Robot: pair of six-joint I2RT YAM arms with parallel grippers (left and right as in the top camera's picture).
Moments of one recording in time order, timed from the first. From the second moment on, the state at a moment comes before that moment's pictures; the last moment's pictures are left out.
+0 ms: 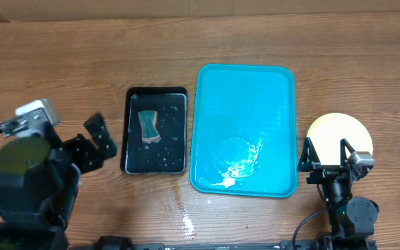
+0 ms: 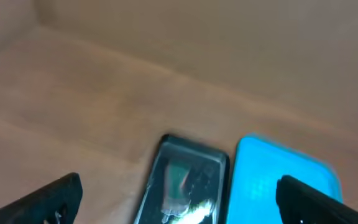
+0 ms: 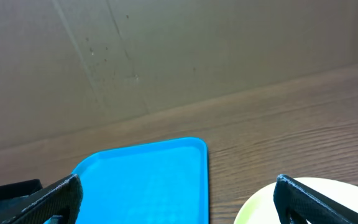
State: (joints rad) left arm -0.08 0.81 1.37 -1.03 -0.15 -0.38; right arm -0.01 0.01 0.02 -0.03 -0.06 0.28
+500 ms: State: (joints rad) left arm 0.02 0.25 0.52 -0.39 0.12 -0.21; right arm -0.01 0.01 0.02 -0.03 -0.06 0.28
